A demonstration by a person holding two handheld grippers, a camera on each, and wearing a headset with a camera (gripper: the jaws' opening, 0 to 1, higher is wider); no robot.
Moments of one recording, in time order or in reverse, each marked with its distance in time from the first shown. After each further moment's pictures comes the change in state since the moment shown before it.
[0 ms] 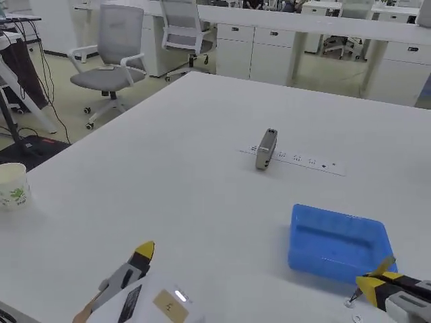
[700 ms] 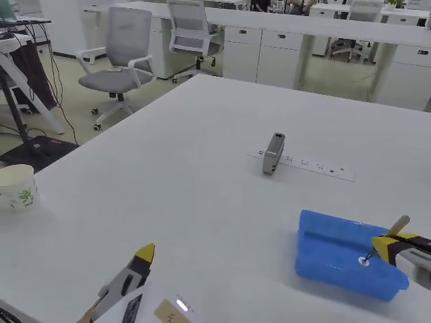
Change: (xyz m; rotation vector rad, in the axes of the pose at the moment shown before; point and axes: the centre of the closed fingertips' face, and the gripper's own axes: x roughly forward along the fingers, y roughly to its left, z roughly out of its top) left arm -0.002 0.009 0.001 -0.002 -0.009 0.045; right arm 0.032 -0.037 0.036 -0.031 -0.040 -0.096
